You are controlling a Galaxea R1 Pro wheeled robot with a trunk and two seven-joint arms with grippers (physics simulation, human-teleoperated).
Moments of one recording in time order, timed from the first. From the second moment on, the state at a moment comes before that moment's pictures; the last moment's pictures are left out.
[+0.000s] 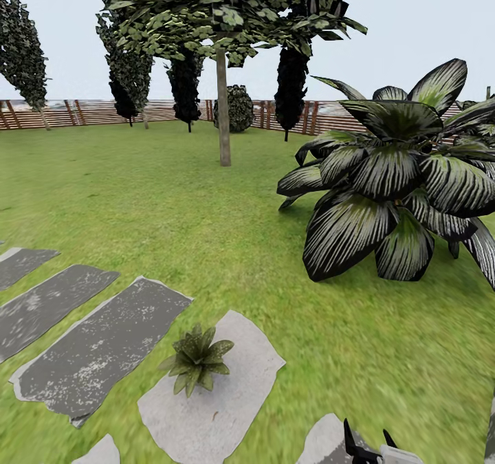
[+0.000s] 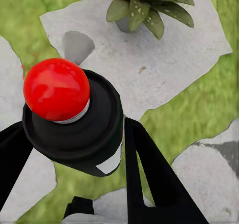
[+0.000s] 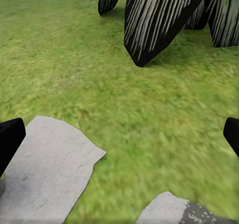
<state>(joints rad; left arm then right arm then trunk) -0.25 0.02 1.32 -0.40 -0.77 -0.25 -0.59 -0.32 -0.06 -0.31 -0.05 -0.17 -1.03 0.31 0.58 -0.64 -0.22</state>
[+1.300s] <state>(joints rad) -0.13 0.01 1.32 -0.39 -0.77 -0.25 -0.59 -0.32 -0.06 -0.31 -0.05 -0.17 -1.03 0.31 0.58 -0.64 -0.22</state>
